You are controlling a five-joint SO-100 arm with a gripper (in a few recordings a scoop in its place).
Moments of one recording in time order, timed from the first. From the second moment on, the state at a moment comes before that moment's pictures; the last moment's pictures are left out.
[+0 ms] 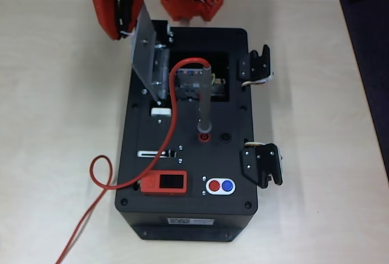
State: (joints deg) arm 23.0 103.2 75.8 98.5 20.2
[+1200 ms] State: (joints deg) arm 17.1 91.1 51.2 94.3 17.3
